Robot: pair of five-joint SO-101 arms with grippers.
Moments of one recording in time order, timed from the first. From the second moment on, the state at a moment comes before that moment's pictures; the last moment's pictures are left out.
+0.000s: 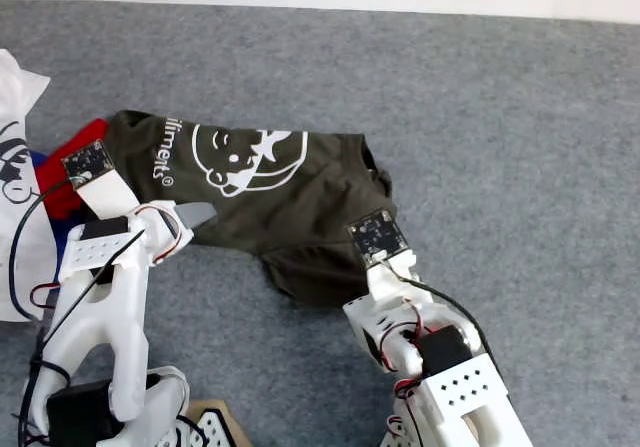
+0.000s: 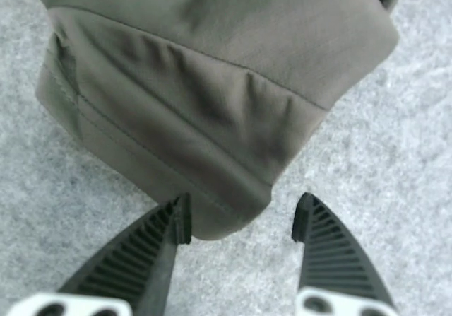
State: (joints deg) left arm -18.6 -22.5 55.3 44.4 22.8; right arm -27.6 -73.0 81.1 55.0 4.8
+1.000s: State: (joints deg) left arm -18.5 -22.5 55.7 42.6 22.8; right arm -29.6 -33.4 62.5 54.5 -2.8
